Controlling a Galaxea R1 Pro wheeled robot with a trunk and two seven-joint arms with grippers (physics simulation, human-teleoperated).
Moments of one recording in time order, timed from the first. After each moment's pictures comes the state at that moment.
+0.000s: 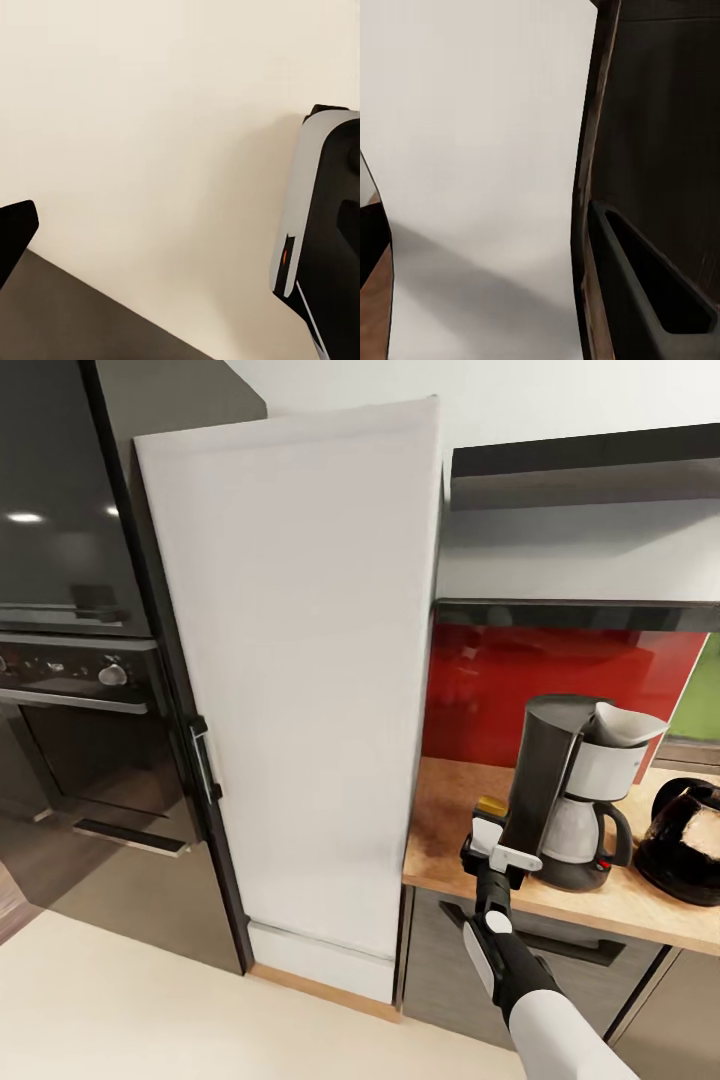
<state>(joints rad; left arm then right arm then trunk) 0.09 0.14 0.26 -0.18 -0.13 -0.22 0.11 -0.64 0.12 -0.22 -0.58 0.16 -0.40 -0.34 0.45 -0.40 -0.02</state>
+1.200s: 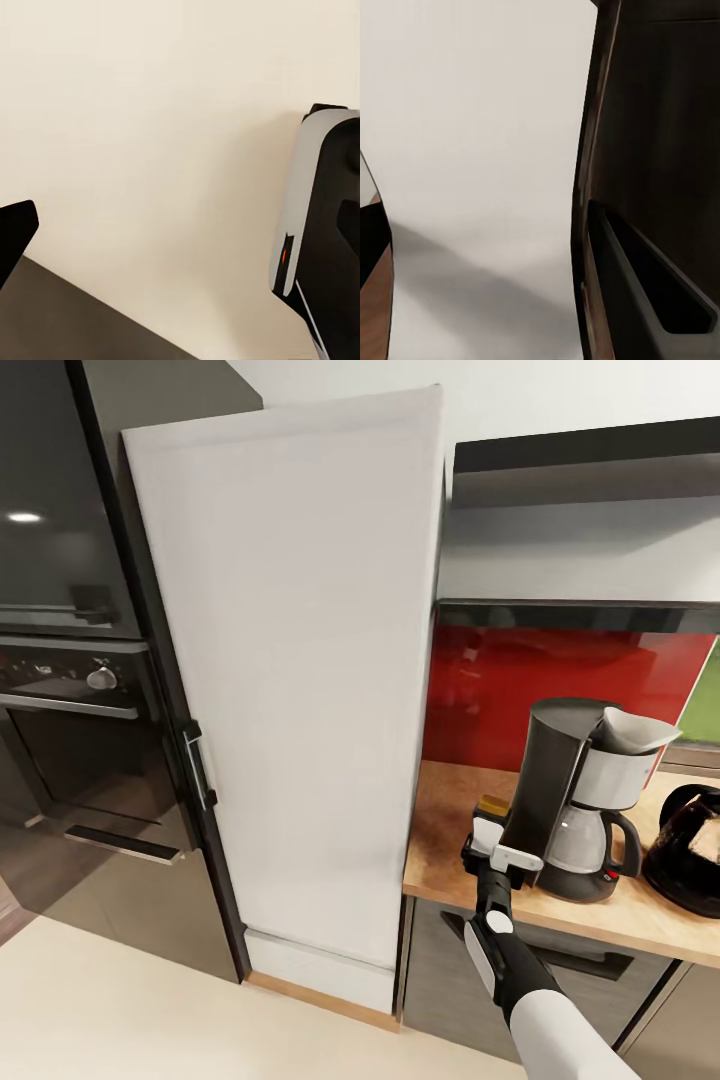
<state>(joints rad) 0.09 0.14 0.26 -0.18 -0.13 -0.22 0.11 -0.64 0.12 -0.22 -0.59 0.16 -0.40 -0.34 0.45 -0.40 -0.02</state>
